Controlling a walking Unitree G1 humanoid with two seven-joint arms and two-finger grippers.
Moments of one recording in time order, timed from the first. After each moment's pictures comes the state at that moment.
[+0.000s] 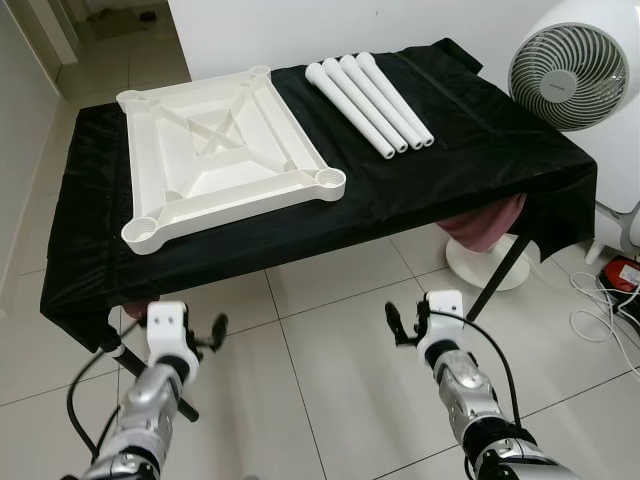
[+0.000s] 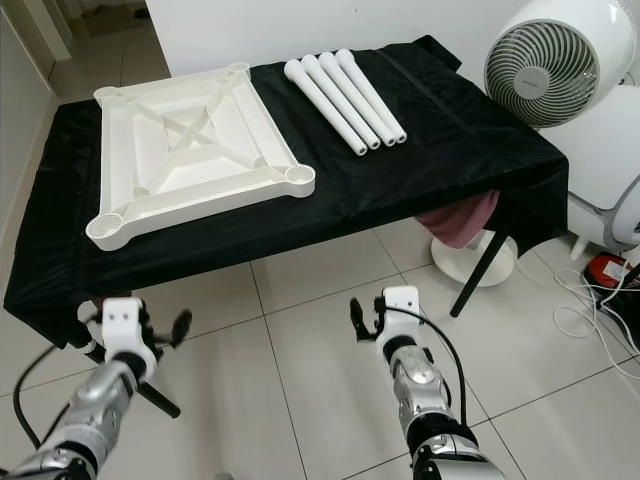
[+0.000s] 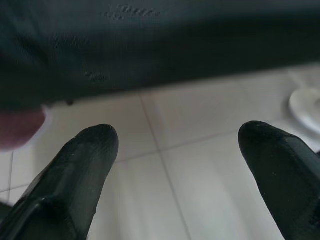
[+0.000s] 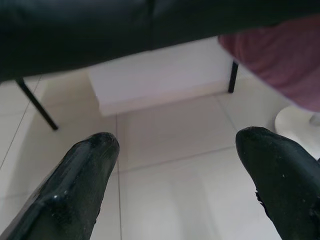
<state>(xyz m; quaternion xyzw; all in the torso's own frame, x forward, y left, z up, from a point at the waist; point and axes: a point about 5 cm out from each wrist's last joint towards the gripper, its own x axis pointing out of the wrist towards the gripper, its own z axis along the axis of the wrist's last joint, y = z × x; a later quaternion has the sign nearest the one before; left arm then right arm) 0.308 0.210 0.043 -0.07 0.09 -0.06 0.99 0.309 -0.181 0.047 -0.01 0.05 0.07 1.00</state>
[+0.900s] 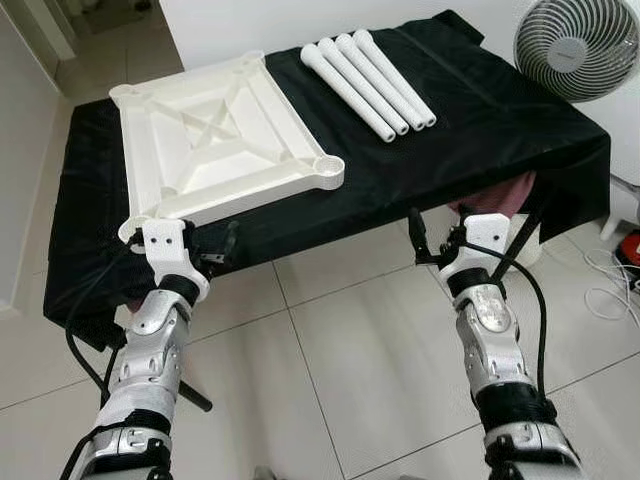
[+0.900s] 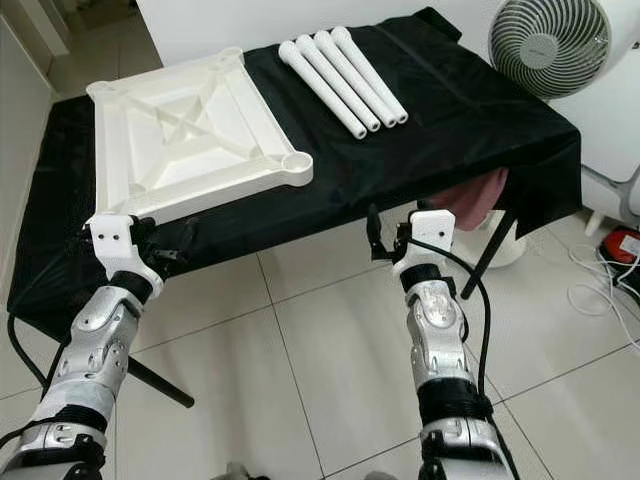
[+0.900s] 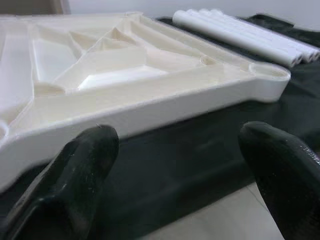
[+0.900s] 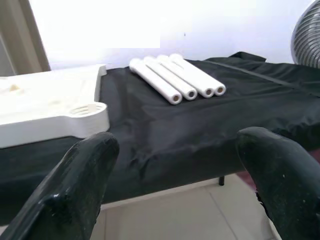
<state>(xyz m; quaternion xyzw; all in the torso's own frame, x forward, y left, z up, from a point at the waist) 0.319 0.179 0.122 -0.06 -0.07 -0.12 0.99 0.314 -0.176 0.152 -0.03 -0.16 0.06 0.98</state>
